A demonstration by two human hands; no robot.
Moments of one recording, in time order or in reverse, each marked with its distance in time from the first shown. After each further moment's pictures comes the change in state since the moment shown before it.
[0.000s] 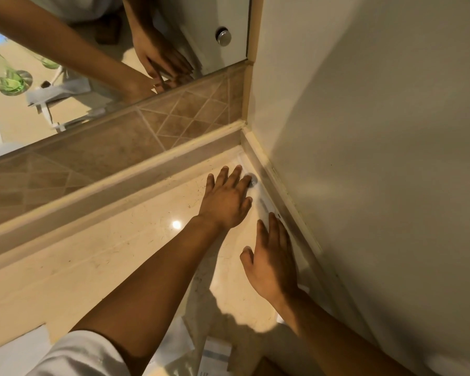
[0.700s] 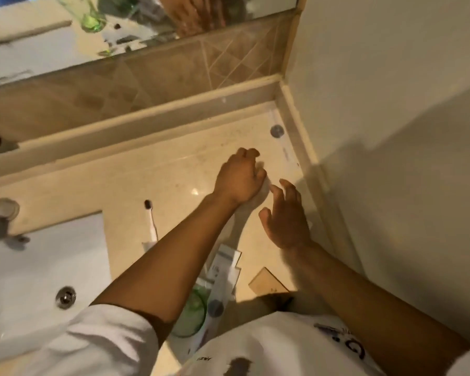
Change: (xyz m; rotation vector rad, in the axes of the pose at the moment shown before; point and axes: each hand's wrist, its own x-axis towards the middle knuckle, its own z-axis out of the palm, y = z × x) left_hand -0.137 0.051 -0.026 -0.288 0.174 -0.240; right_hand -0.070 0.012 -0.018 0.264 0.047 -0.250
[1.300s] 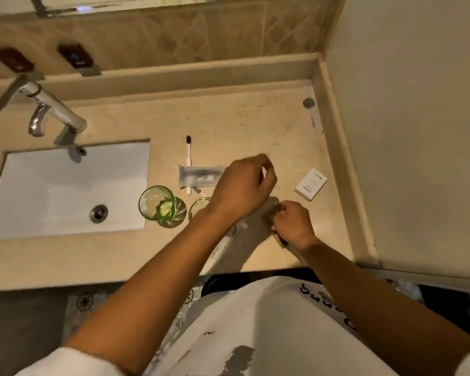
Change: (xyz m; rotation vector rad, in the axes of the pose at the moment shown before) left_hand -0.239 0.044 -0.016 -0.210 0.322 0.006; right_hand -0.142 -0.002 0.014 0.296 -0.322 0.225
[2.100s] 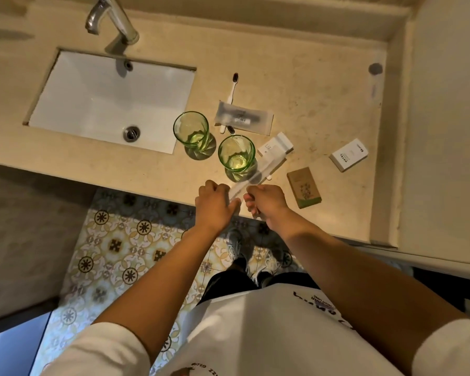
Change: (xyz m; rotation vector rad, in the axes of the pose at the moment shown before) left_hand -0.181 -0.109 0.087 0.218 -0.009 -0.707; right_hand -0.052 -0.006 0.094 0.423 -0.417 0.242
